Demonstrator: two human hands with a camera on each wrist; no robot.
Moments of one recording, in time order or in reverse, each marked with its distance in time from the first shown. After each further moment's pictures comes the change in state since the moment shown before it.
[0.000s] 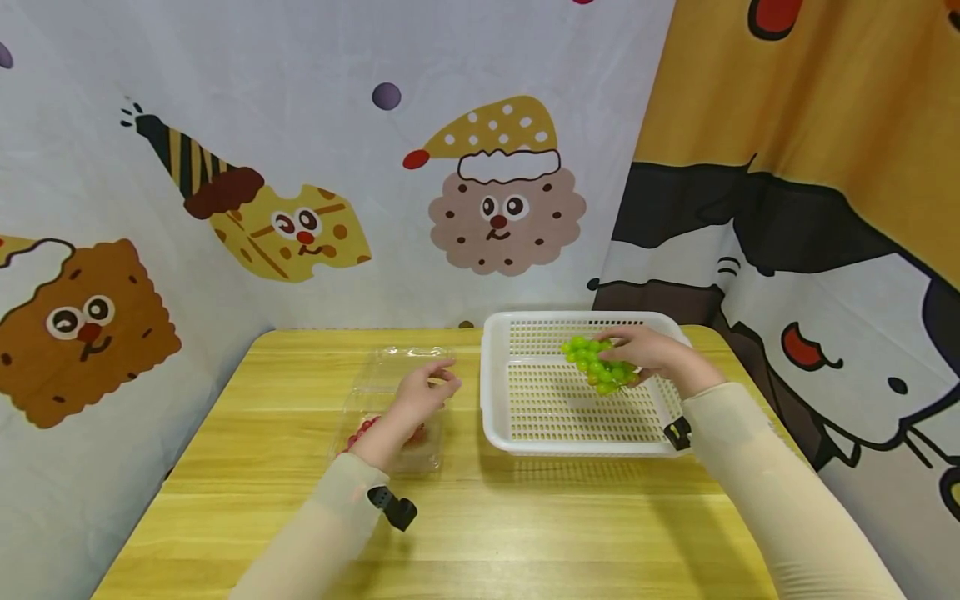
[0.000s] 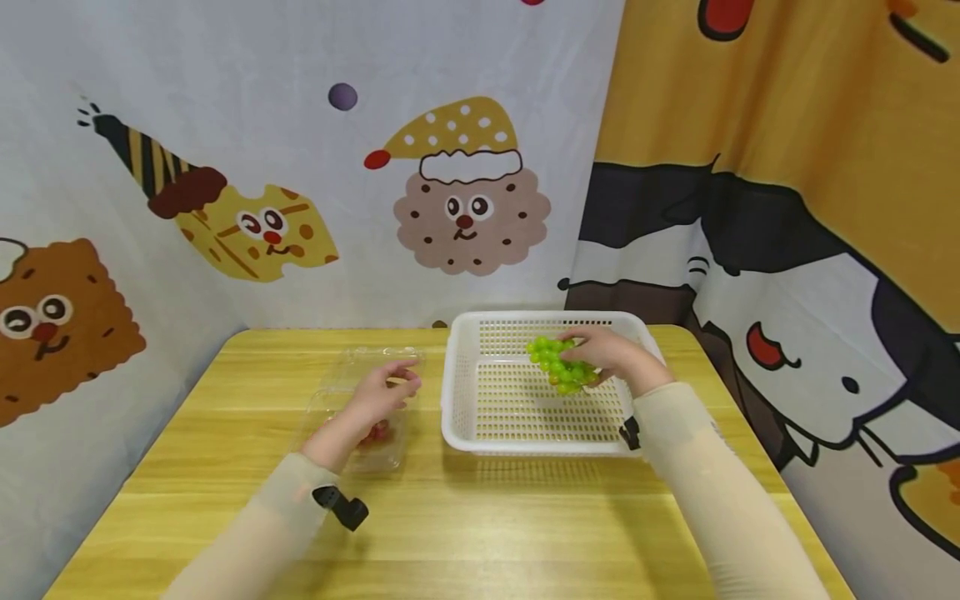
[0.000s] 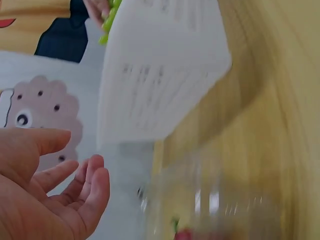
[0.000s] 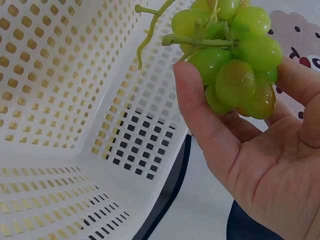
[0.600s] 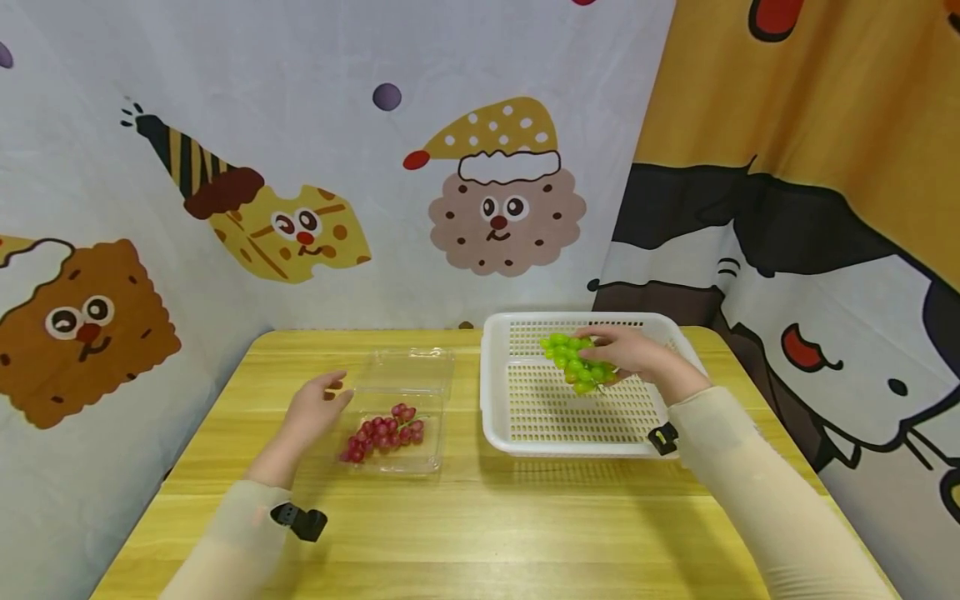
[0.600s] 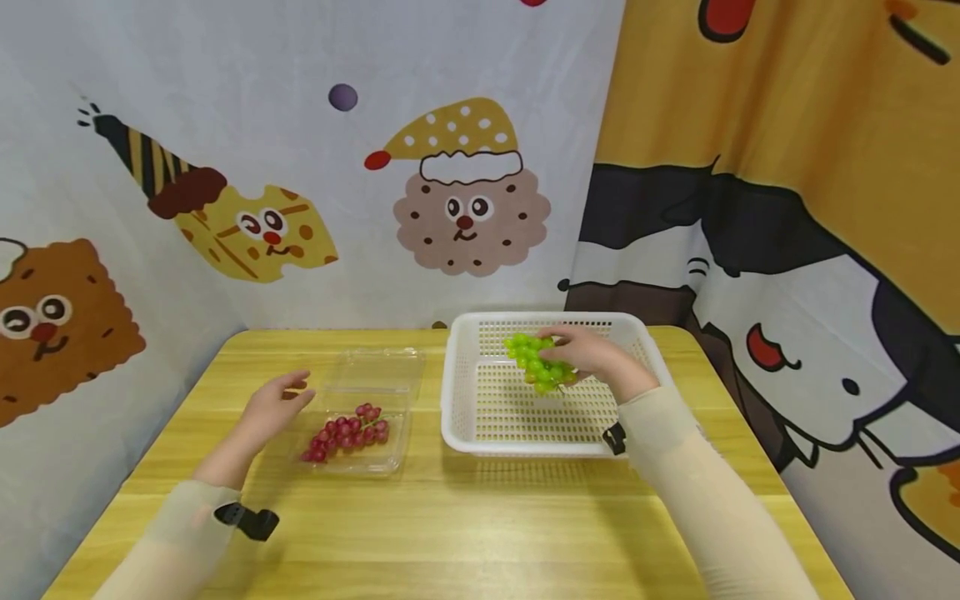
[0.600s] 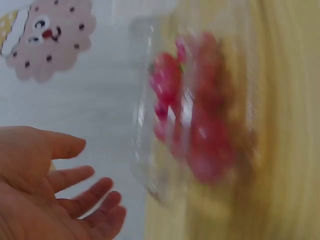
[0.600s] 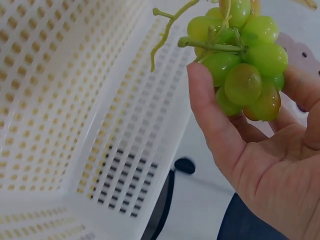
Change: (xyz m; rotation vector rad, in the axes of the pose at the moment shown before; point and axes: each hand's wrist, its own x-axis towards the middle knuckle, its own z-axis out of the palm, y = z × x) left_hand -0.032 -0.056 -0.121 0.420 0.082 -0.050; right_hand 0.003 -0.016 0.018 0.070 0.000 -0.076
